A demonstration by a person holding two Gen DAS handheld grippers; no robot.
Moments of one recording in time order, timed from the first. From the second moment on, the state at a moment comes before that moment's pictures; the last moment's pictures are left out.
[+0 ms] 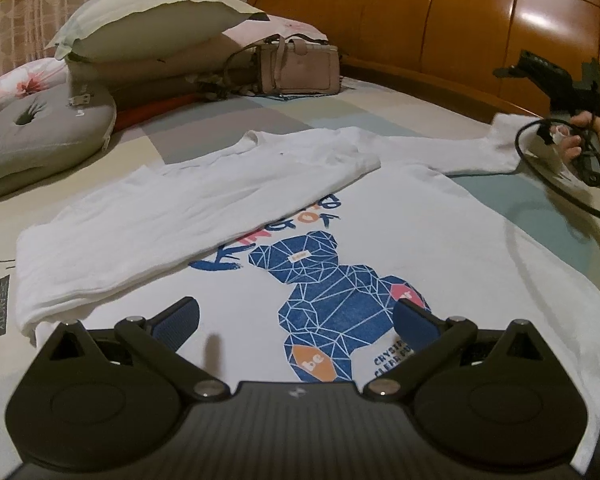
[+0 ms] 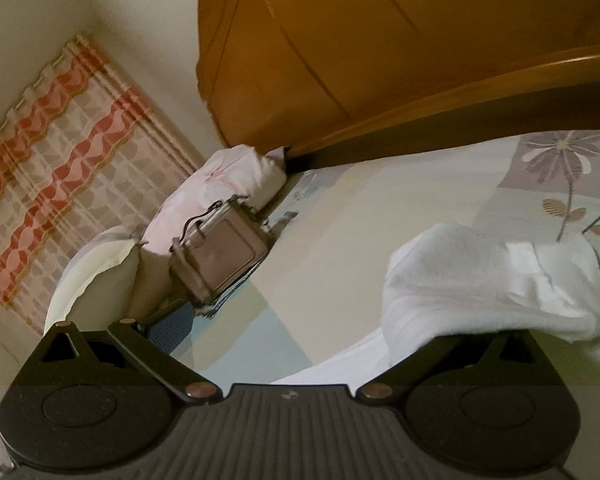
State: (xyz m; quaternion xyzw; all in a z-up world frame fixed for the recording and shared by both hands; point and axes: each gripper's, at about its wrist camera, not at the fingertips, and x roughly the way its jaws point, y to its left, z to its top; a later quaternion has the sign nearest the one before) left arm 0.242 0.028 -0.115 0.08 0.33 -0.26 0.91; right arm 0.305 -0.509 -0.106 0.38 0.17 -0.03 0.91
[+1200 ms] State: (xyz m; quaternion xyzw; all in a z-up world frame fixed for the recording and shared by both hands) left arm 0.204 0.052 -0.073 0.12 0.26 -0.33 0.90; right arm 0.361 -0.334 -0.020 0.22 0.24 0.09 0.94
